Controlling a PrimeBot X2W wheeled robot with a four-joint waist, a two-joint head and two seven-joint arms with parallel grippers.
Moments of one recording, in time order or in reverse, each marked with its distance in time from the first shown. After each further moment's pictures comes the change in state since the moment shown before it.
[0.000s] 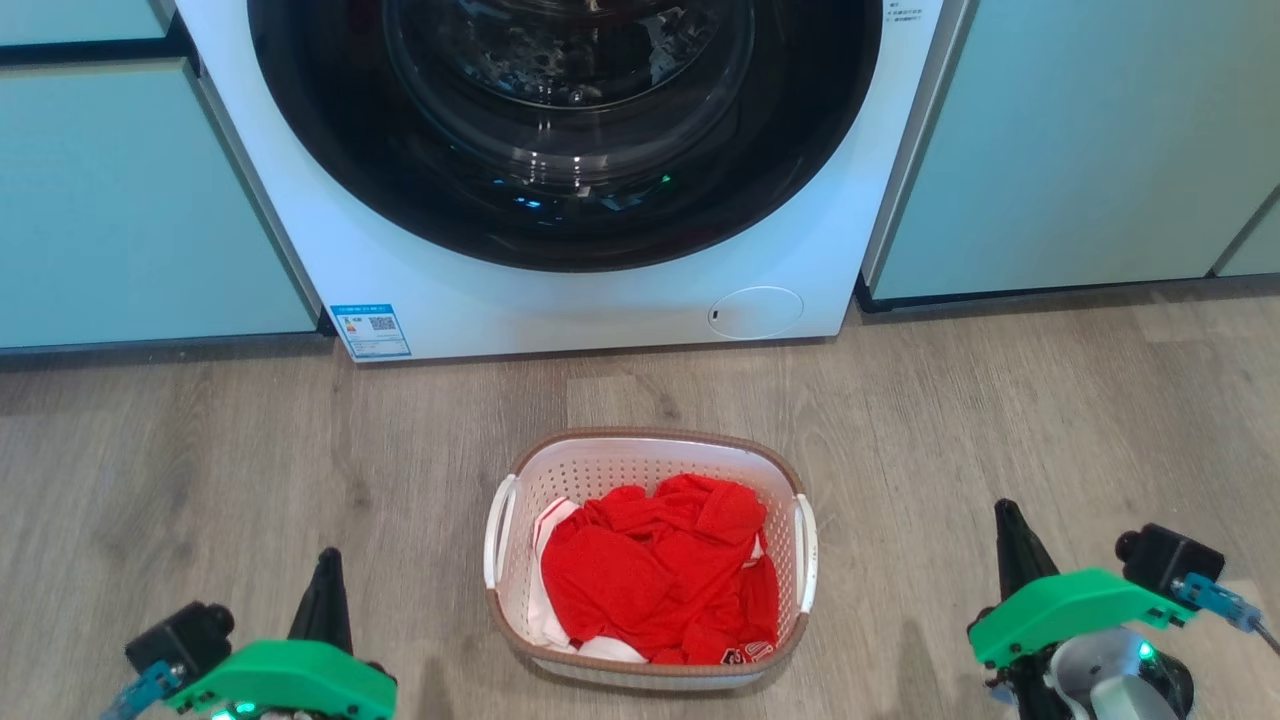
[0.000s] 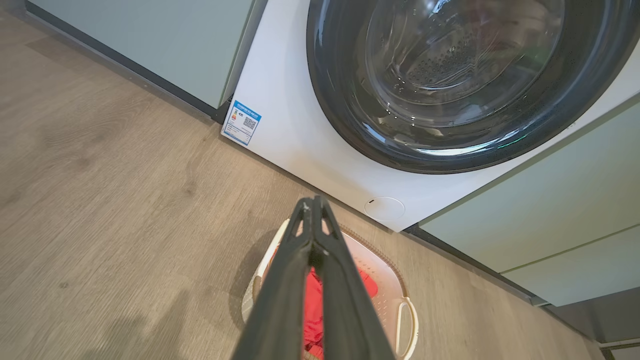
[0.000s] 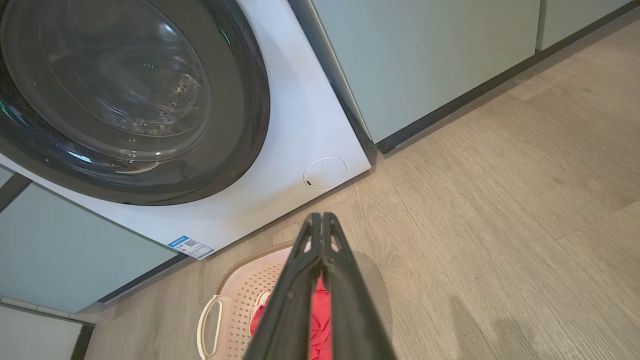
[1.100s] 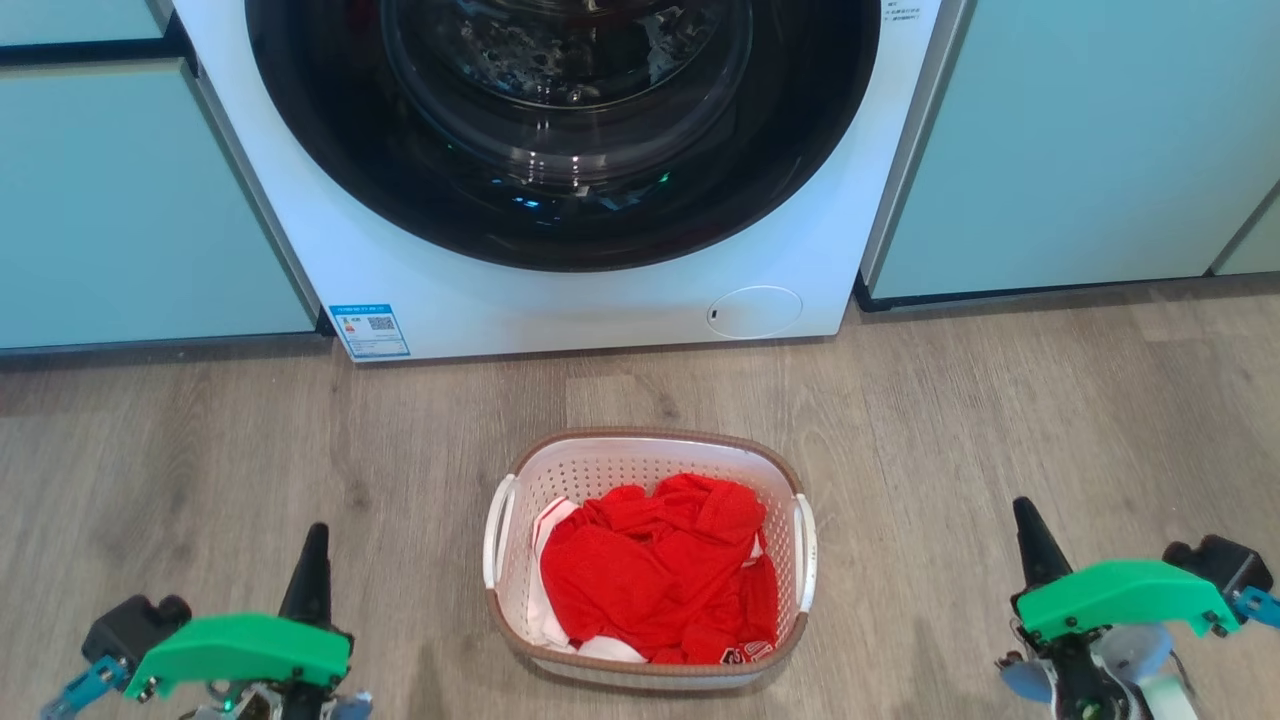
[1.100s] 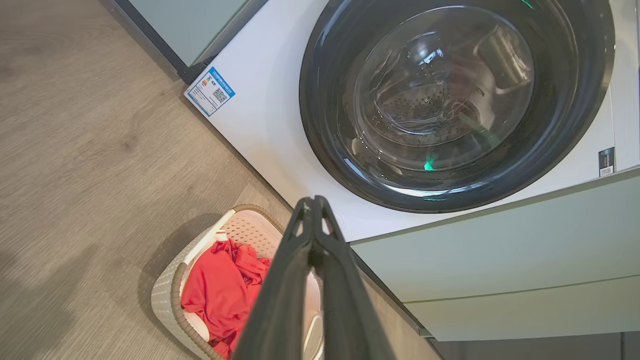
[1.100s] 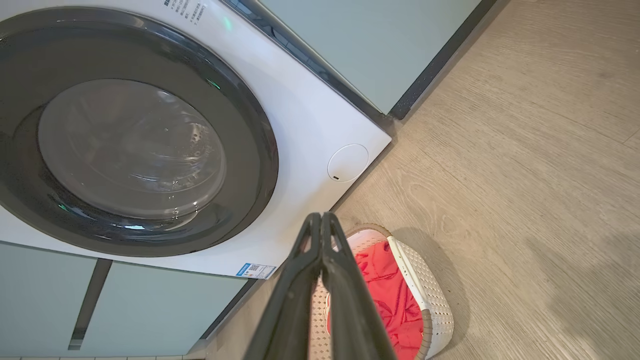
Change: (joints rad) left arm -0.048 0.001 0.051 0.007 -0.356 -0.044 0.090; right arm -0.003 -0.001 -0.055 -0.031 0.364 0.000 0.088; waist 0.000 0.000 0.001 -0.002
